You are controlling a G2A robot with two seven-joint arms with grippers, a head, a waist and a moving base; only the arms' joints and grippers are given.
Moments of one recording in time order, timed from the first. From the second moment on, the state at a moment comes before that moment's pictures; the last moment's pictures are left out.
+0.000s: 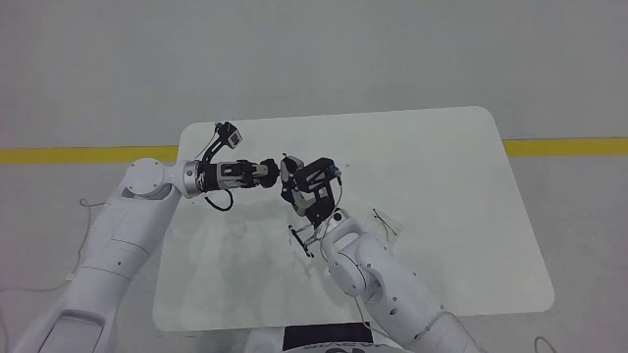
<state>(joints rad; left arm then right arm) 1.08 -1.02 -1.15 -1.18 -0.59 -0.32 -1.33 -1.46 -1.45 0.83 -1.71 -1.22 0.10 0.01</state>
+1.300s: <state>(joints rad) 1.08 -1.02 -1.15 -1.18 -0.59 -0.32 -1.33 -1.47 -1.45 0.86 -1.77 -1.23 0.08 0.04</state>
